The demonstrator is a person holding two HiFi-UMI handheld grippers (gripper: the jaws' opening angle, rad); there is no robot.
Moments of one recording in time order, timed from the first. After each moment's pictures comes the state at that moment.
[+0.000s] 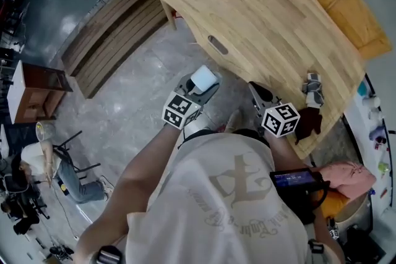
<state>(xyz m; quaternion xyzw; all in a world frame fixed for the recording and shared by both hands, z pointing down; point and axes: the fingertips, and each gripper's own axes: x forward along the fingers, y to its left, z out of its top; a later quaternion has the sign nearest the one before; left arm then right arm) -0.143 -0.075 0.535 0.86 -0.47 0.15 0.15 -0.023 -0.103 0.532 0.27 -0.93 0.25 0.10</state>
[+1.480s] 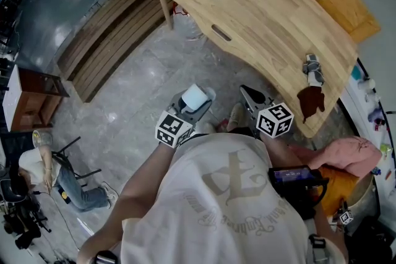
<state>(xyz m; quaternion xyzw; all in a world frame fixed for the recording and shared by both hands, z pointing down) -0.176 0.073 0.526 0.87 -0.45 0.12 0.16 -0.069 0.012 0.522 0.26 -0.93 0.25 0.10</state>
